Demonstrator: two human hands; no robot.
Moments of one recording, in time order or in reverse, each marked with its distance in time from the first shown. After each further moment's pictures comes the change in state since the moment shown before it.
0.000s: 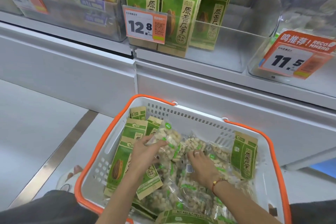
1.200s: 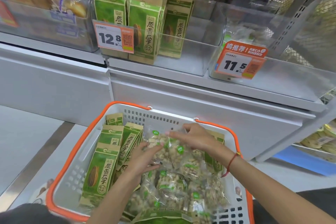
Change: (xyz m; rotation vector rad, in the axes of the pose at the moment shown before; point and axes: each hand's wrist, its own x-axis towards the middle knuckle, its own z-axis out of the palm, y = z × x) left_hand -0.020 -0.003 0.050 -0.043 -0.169 -0.003; right_hand -0.071 0.010 -0.169 0.947 0.073 0.172
